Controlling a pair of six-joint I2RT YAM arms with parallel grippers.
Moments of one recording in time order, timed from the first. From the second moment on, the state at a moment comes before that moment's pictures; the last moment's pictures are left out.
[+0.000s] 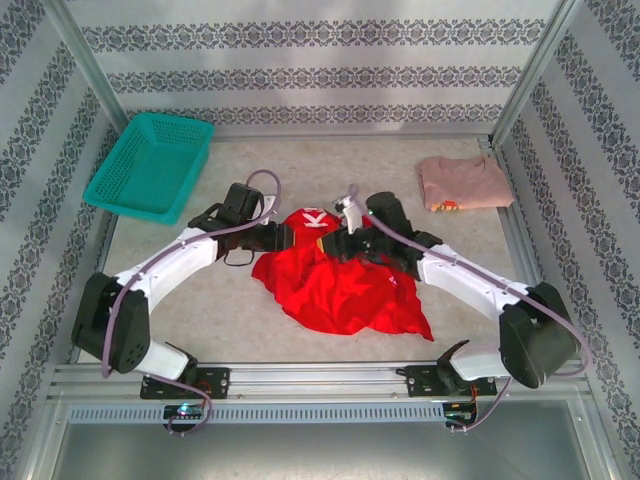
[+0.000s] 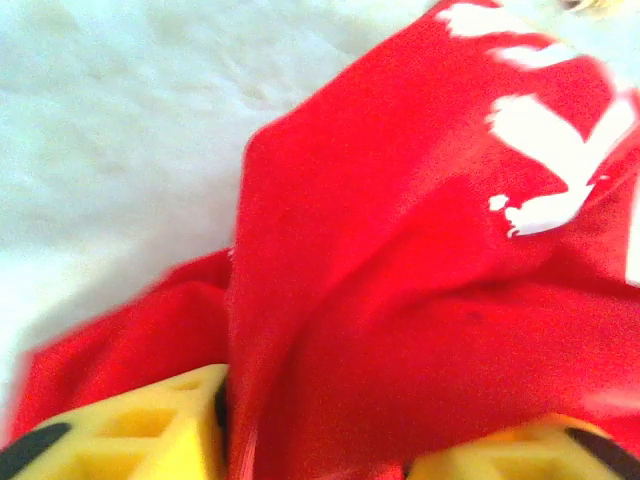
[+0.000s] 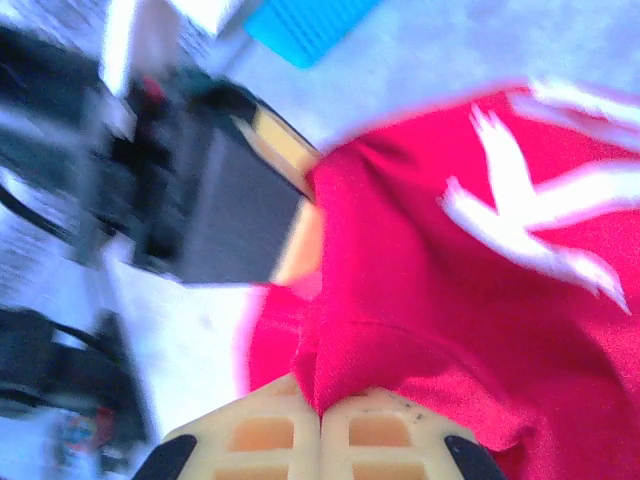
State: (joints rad) left arm -0.42 1.44 1.01 -0.47 0.29 -0.39; right arm 0.56 1.35 0.86 -0.05 -0.63 0.39
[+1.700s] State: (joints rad) left arm -0.52 1.22 0.99 -0.33 0.80 -0.29; right arm 0.54 1.30 0.86 -0.25 -0.53 0.20
